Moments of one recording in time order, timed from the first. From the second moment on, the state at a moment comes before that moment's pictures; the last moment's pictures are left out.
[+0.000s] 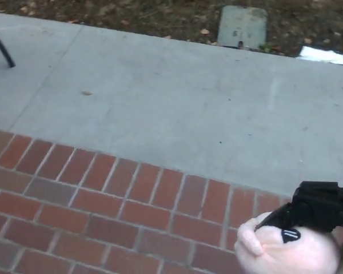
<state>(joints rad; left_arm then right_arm) 0.05 0.41 0.32 1.30 -0.06 -0.25 0.03 0.27 -0.52 0.01 -0.45 -0.19 -0.64 0.16</state>
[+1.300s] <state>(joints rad) 0.04 0.41 0.34 1.29 -0.06 -0.25 0.02 0.20 -0.56 0.05 -0.46 -0.23 -0.52 0.25</state>
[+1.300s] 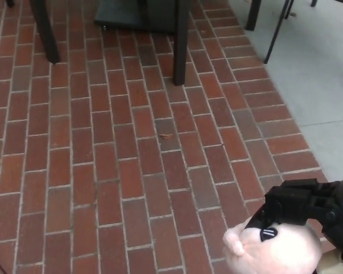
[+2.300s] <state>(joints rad) 0.01 0.38 0.36 1.27 -0.07 -0.34 0.00 0.16 -0.58 0.03 -0.43 -0.23 -0.45 0.30</state>
